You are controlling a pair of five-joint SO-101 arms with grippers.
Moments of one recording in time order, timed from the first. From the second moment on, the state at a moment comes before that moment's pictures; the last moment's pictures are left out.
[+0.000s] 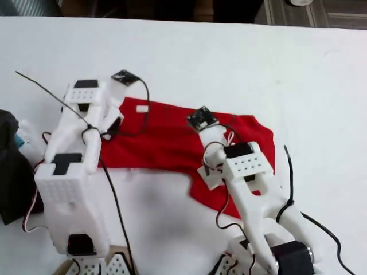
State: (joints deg) left arm -9.8 31.8 -4.0 74.2 -31.2; right arm -19.3 -21.8 51.5 59.6 19.7
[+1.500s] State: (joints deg) left arm -9.8 31.8 -4.0 73.9 -31.1; right arm -19.9 -42.9 67.5 72.3 46.5
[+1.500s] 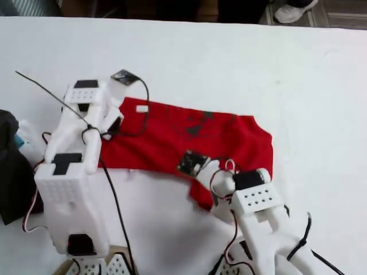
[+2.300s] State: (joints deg) left arm -9.8 31.8 -4.0 73.9 -31.1; right arm -8.1 -27.7 65.9 60.0 49.8
